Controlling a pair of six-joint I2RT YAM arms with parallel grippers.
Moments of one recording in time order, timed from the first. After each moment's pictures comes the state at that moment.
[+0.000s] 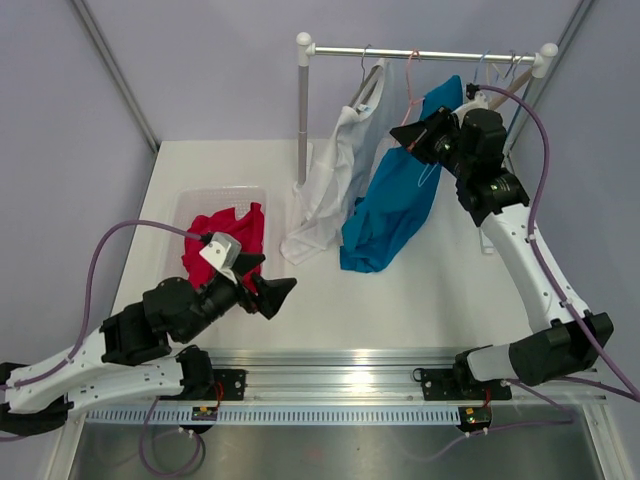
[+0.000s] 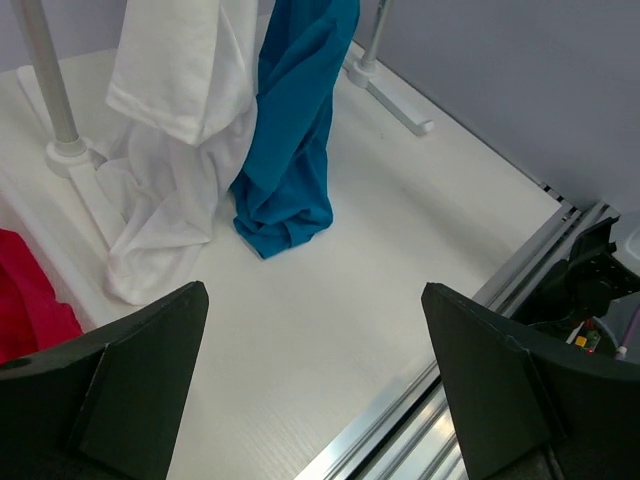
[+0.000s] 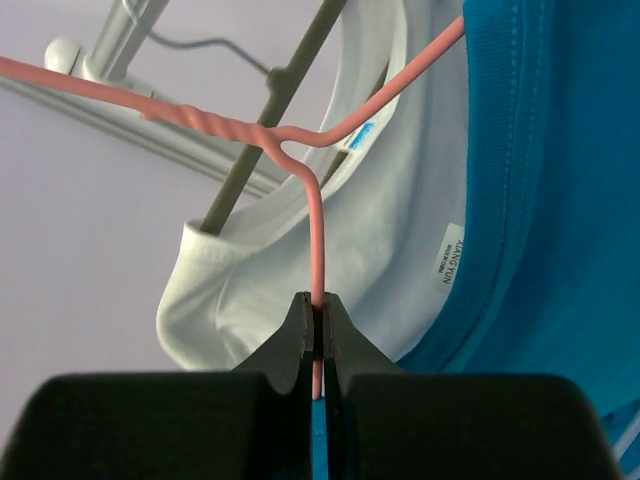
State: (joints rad) left arm -1.22 0.52 0.81 -0.40 -0.44 -0.28; right arm 0.27 1.41 1.52 -0.25 -0.15 0.82
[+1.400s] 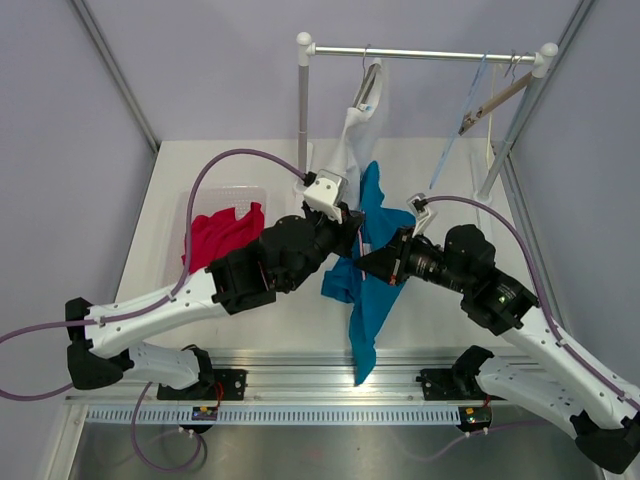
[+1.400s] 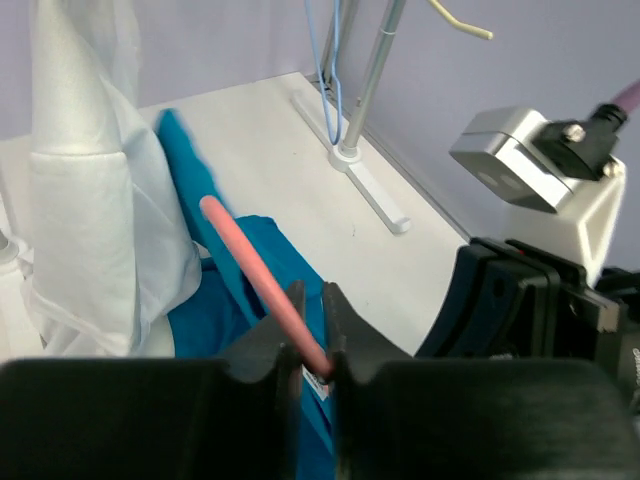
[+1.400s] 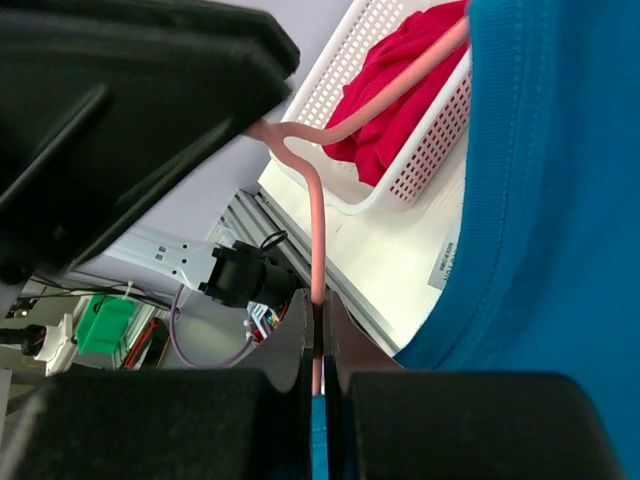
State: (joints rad) left arm -1.21 1.27 1.32 -0.15 -0.52 -0.31; right arm 0.71 0.79 0.87 -0.26 -0.34 0.69
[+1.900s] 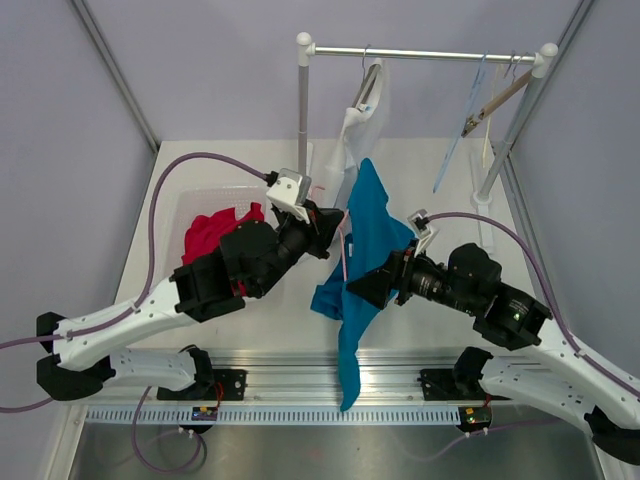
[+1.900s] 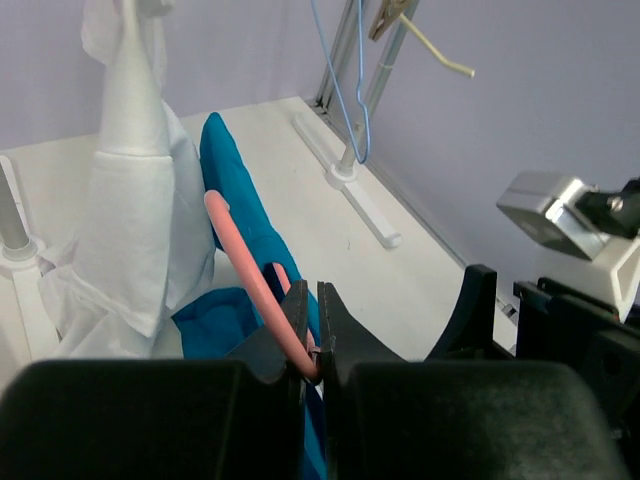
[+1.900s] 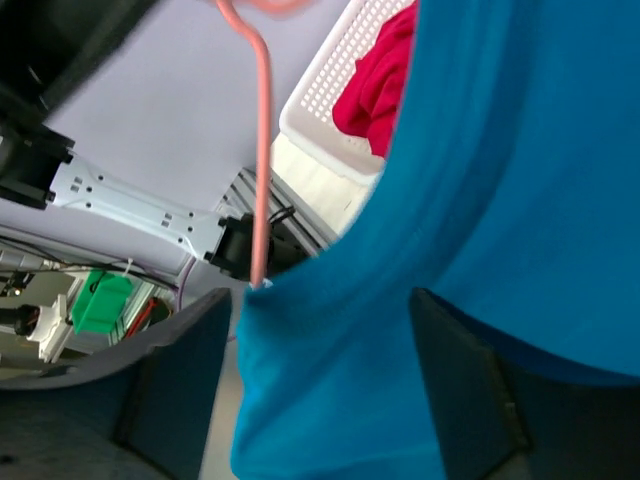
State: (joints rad) left arm -1.21 1.13 1.27 -0.18 -0.54 -0.32; right arm 0.89 0.71 0.88 -0.34 -0.17 0.70
